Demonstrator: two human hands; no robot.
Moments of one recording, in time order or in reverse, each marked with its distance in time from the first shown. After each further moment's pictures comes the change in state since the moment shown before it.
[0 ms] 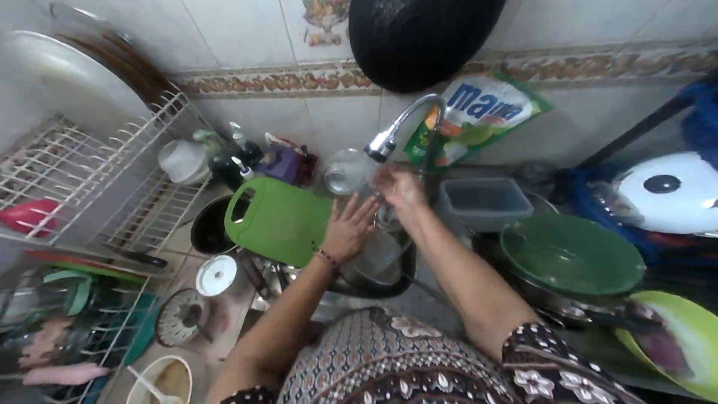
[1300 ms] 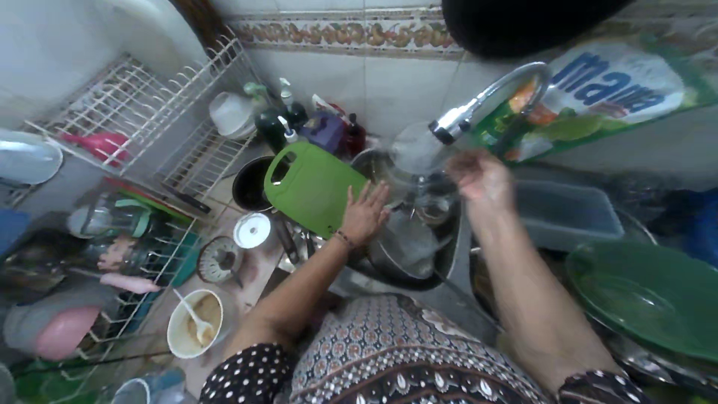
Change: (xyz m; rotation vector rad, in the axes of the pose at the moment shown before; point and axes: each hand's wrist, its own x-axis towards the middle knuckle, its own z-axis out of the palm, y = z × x) left_hand -0.025 -0.020 -0.003 -0.045 -0.080 -0.355; right_hand 0.010 -0.014 -0.028 0.052 0.077 -0.043
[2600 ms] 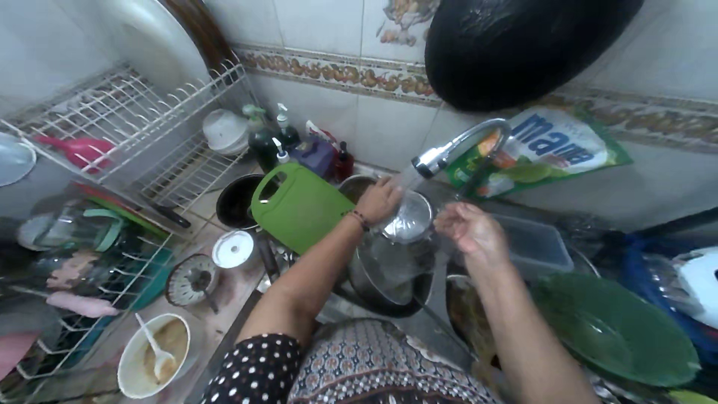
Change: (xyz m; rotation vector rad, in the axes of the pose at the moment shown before) left_hand 0.110 0.024 -0.034 -0.442 -0.136 -0.111; right_hand -0.041 -0.030 -0.010 -0.308 0.038 0.098
